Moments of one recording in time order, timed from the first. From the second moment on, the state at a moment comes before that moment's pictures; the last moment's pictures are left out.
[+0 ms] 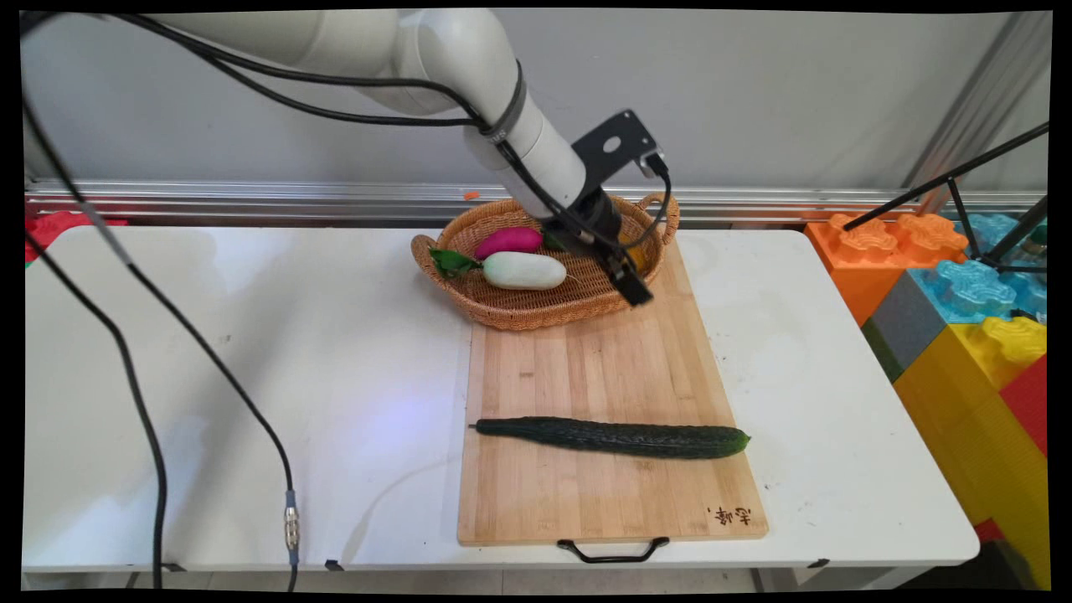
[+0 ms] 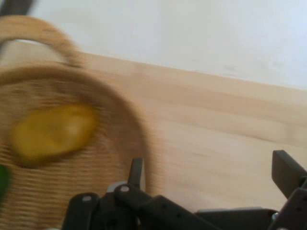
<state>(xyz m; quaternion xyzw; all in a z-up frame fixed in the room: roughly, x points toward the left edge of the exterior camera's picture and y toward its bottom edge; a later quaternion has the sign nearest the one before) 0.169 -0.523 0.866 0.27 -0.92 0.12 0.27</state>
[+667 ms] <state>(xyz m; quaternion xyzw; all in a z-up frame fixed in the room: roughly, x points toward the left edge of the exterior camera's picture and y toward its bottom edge) 0.159 -0.433 0.862 0.18 -0.95 0.02 0.24</state>
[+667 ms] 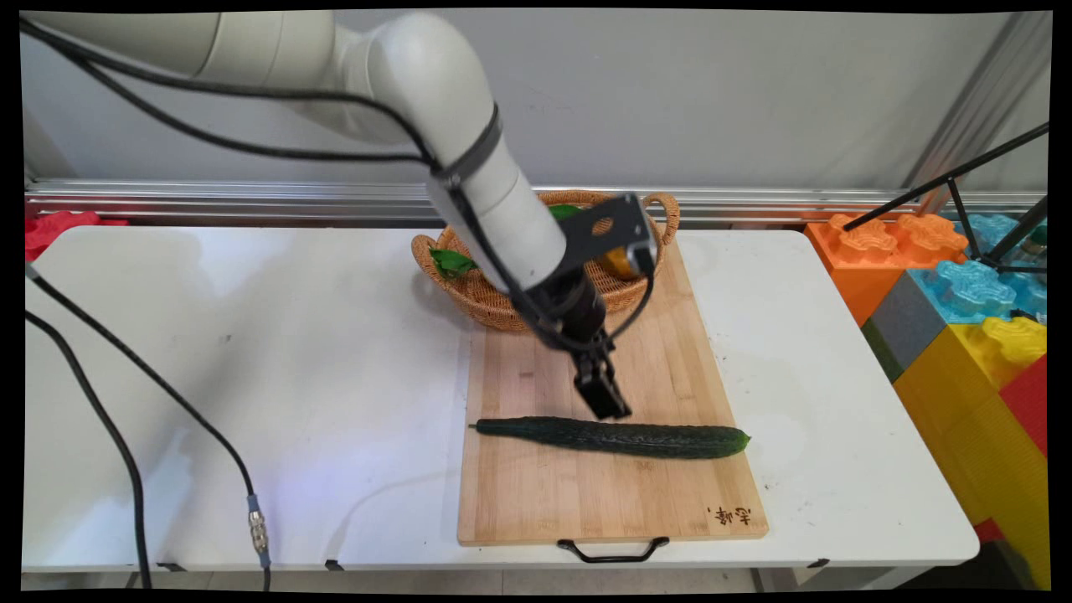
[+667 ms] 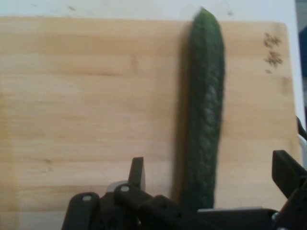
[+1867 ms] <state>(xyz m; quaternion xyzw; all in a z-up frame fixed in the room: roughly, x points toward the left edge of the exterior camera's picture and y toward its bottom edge) 0.137 -0.412 0.776 0.13 -0.96 0.06 0.25</state>
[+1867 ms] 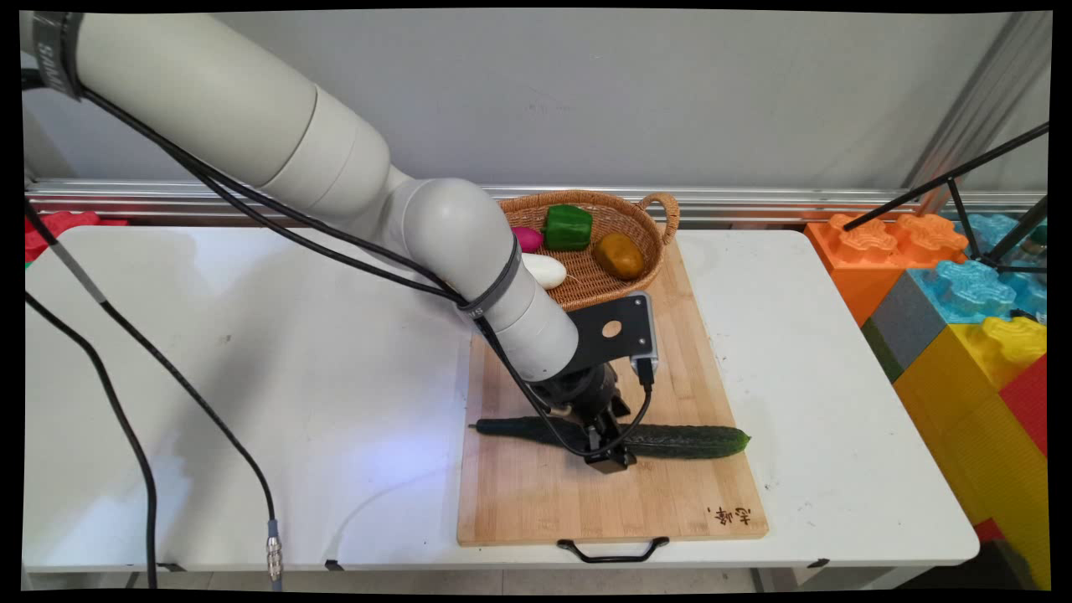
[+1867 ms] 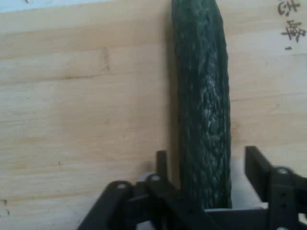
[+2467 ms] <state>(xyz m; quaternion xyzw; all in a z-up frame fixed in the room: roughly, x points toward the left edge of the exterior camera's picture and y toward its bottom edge) 0.138 -0.404 0.802 0.13 -0.96 0.06 0.26</state>
